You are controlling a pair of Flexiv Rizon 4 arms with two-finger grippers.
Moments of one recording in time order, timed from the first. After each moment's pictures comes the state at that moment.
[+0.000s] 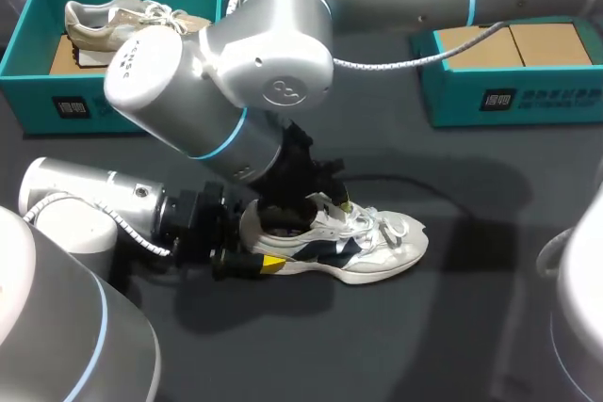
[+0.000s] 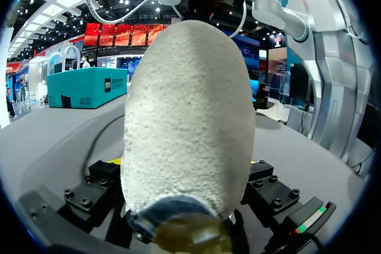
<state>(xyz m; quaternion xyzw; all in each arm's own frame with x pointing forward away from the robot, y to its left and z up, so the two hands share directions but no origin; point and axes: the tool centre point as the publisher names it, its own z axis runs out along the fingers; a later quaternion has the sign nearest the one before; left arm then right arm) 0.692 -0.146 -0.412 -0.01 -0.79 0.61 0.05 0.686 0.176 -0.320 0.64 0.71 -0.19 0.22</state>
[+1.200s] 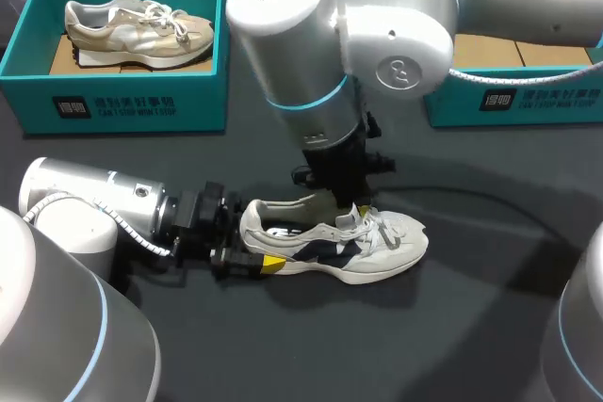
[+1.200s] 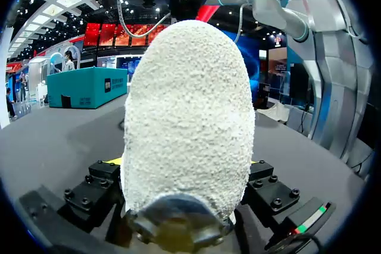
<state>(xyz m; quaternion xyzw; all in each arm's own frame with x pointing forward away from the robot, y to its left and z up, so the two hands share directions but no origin) 0.692 -0.146 -0.412 -0.01 -0.79 0.61 0.05 0.686 0.145 -0.319 0.73 0.66 -0.10 0.10</state>
